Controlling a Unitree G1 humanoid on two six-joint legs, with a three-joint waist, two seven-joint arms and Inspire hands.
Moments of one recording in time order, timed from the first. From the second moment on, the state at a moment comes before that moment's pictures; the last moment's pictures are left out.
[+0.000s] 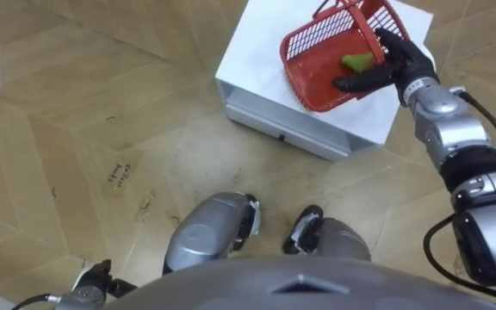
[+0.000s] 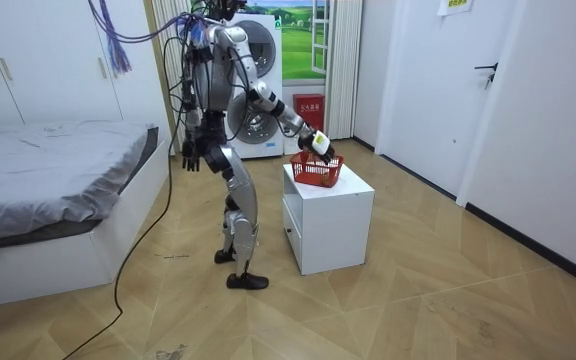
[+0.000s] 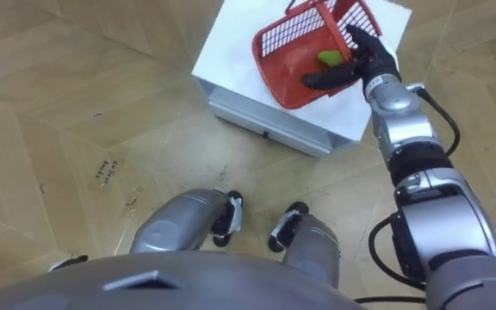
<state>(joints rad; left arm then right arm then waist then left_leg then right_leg) 0.20 0.31 -0.12 1.14 0.11 0.12 0.04 -0.39 -0.39 0.21 0.80 0.21 0.08 -0.01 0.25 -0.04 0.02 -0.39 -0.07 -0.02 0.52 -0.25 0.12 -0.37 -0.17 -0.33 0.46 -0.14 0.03</state>
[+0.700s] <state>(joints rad) 0.25 0.29 0.01 1.09 0.12 0.12 0.04 -0.27 -0.40 0.13 0.51 0.26 0.08 0.04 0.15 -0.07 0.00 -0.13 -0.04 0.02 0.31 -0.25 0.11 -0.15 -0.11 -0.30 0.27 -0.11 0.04</state>
